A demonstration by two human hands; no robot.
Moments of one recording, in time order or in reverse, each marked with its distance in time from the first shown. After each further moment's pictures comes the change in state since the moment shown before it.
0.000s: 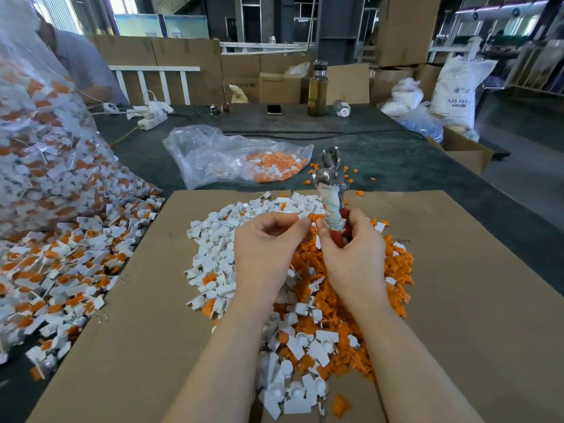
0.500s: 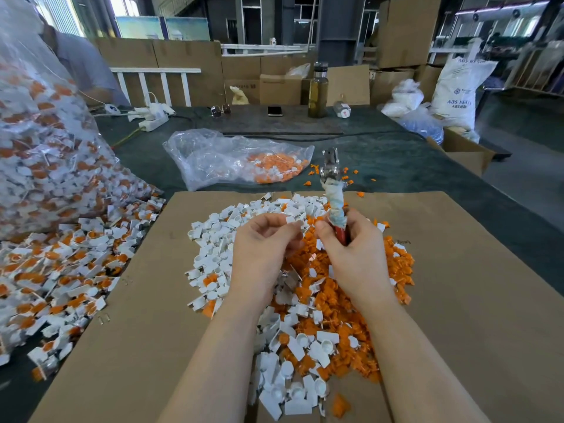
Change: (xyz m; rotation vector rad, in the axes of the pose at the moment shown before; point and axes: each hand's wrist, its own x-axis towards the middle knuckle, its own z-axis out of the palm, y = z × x) left_hand 0.010 -0.005 -0.008 -0.087 -0.050 -0.140; right_hand 0.005 0.001 -0.005 0.171 -0.128 0.025
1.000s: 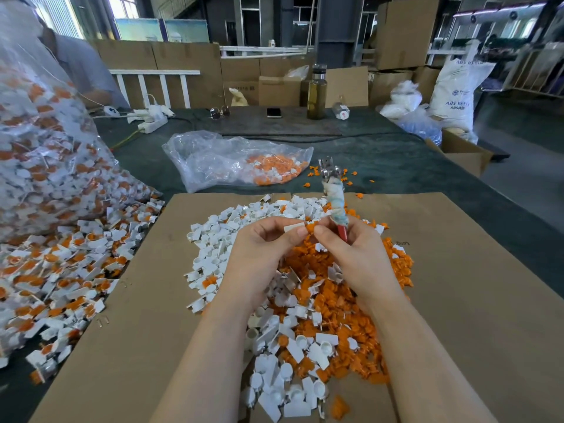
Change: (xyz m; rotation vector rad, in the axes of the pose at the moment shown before) left_hand -0.001 0.004 -0.009 0.090 -0.191 0.056; right_hand 0.002 -0.003 -0.008 0.225 -0.092 0.229
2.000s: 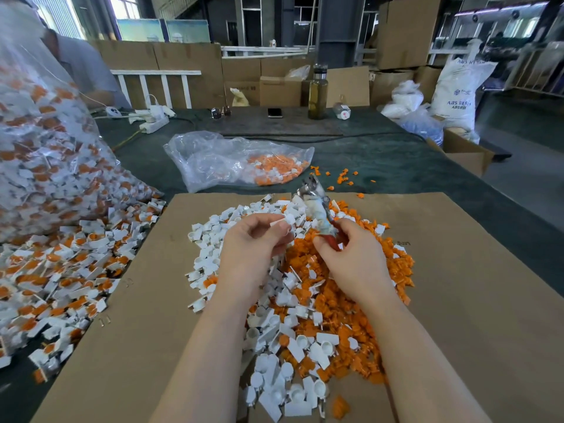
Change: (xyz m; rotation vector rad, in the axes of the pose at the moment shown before) left_hand 0.005 -0.003 -0.005 -0.011 0.182 -0.016; right_hand 0.008 0.015 -0.003 -0.641 0.049 -0.078
